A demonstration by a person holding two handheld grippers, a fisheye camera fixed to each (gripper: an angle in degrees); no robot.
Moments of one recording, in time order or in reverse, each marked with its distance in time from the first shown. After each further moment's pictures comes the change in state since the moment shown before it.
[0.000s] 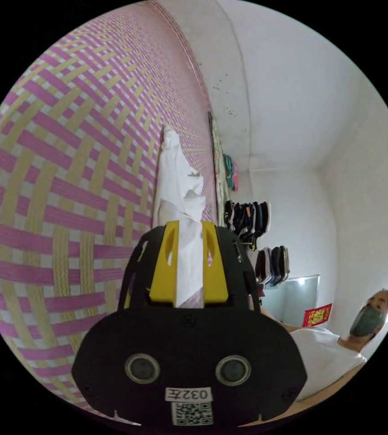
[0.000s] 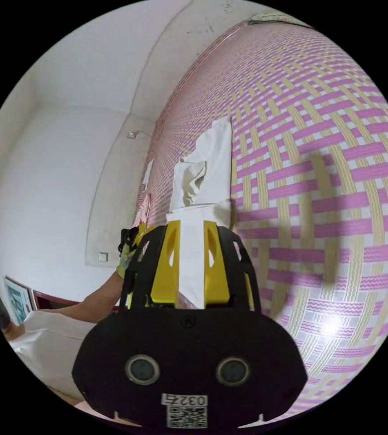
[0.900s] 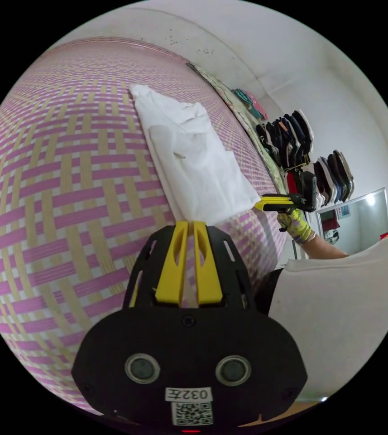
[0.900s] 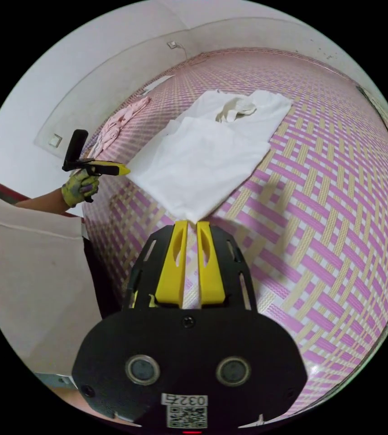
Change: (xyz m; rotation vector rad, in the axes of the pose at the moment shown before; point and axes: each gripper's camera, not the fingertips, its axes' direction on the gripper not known) left arm 0.037 0.144 0.033 -0.254 -0.446 0.386; right arm -0.093 0.117 0.067 -0.292 0.447 -0.511
